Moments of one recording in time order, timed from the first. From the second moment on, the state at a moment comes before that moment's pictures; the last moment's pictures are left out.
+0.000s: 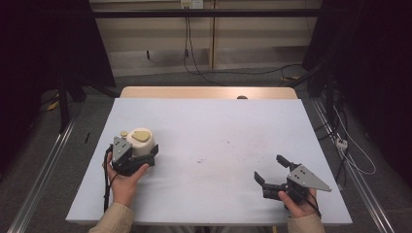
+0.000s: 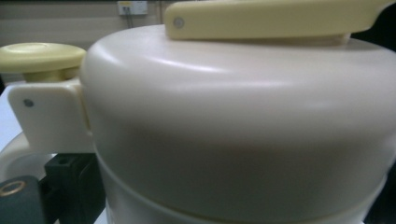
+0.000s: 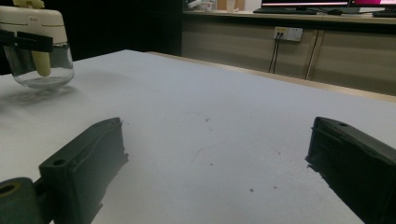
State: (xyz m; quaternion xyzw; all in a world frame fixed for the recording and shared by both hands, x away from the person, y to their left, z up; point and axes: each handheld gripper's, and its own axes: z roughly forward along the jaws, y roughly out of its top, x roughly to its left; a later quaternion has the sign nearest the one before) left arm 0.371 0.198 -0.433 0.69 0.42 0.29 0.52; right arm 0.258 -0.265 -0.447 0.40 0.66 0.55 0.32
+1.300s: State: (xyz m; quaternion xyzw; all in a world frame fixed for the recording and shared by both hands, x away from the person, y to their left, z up) left arm 0.394 0.138 -0.423 0.73 0.35 0.23 0.55; right arm 0.260 -0.264 -0.447 0.40 0.66 0.55 0.32
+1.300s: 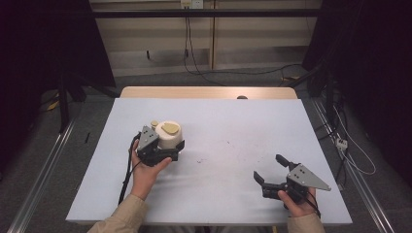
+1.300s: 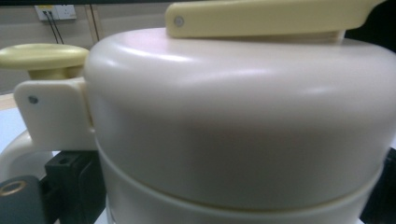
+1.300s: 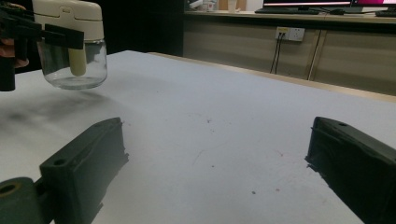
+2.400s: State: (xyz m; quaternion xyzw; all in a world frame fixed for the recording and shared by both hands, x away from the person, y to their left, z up) left arm 0.407 0.108 -0.423 0.74 0.33 0.21 0.55; right arm 0.258 -0.266 -0.447 0.40 0.66 0.55 0.32
